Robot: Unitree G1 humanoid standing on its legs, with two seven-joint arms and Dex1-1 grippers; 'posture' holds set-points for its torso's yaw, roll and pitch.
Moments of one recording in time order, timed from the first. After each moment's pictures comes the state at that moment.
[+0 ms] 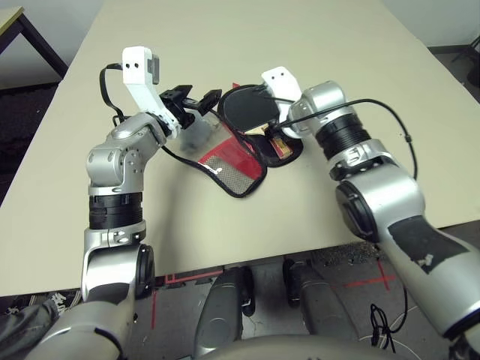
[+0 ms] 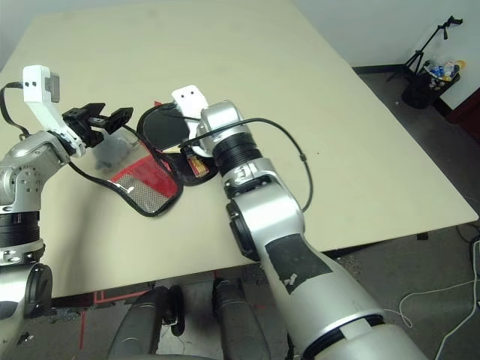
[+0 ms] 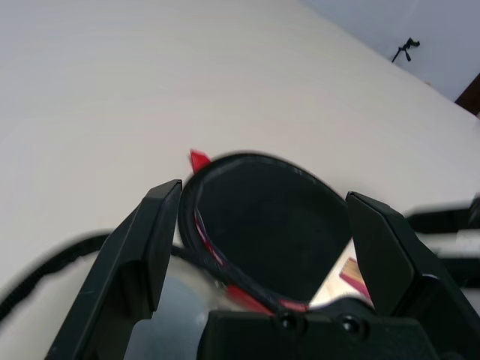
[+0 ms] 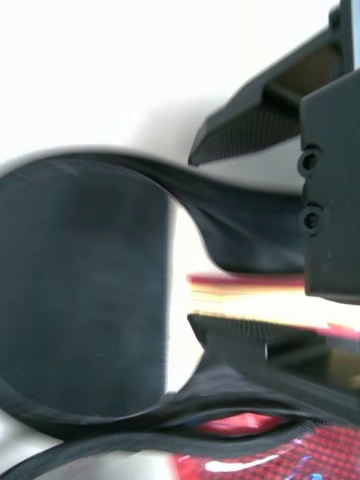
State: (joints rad) left arm -0.74 0.49 0.23 0.08 -0.44 0.70 -0.44; right arm -1.35 -0.15 0.10 0.84 0.04 0.93 0.47
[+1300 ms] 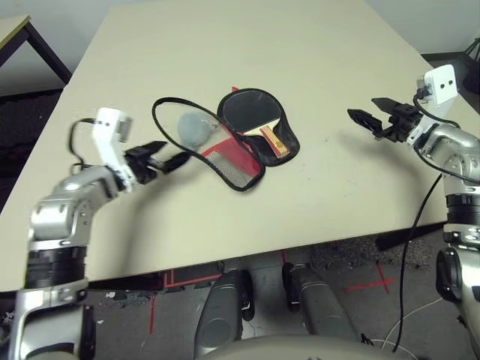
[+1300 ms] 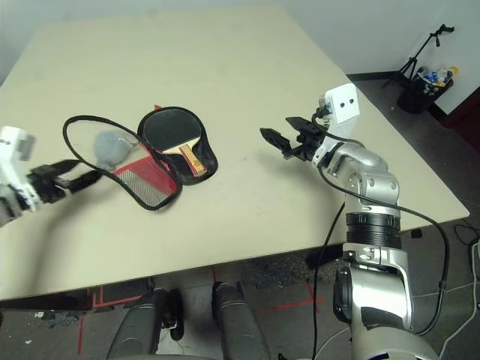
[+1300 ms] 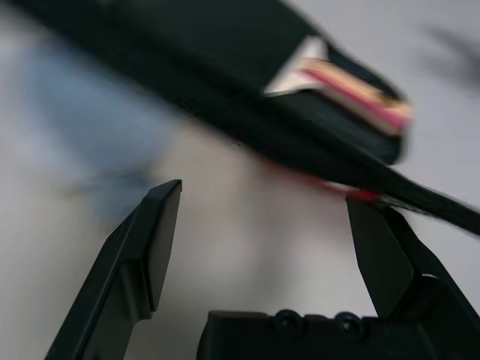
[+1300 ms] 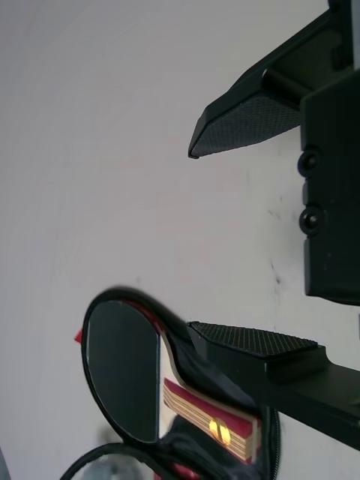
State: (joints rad) left arm -0.42 0.63 0.12 -0.10 -0.54 0.80 -0.75; right arm -0.69 -0.57 -0.17 0.31 0.30 0.48 0.83
